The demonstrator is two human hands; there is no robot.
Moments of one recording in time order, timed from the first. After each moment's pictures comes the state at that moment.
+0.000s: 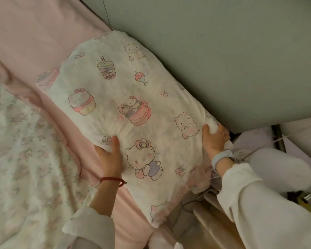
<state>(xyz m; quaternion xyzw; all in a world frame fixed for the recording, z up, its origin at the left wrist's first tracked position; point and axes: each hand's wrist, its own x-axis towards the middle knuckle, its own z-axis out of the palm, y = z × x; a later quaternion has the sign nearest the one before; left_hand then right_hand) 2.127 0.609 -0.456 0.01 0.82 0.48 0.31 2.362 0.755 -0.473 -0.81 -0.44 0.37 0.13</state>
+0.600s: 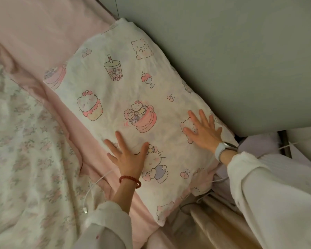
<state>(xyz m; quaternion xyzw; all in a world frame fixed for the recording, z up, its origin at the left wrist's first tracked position) 2.168 0.606 -0.476 0.15 0.89 0.28 0.33 2.343 0.773 -0.480 -0.57 -0.75 0.31 -0.17</state>
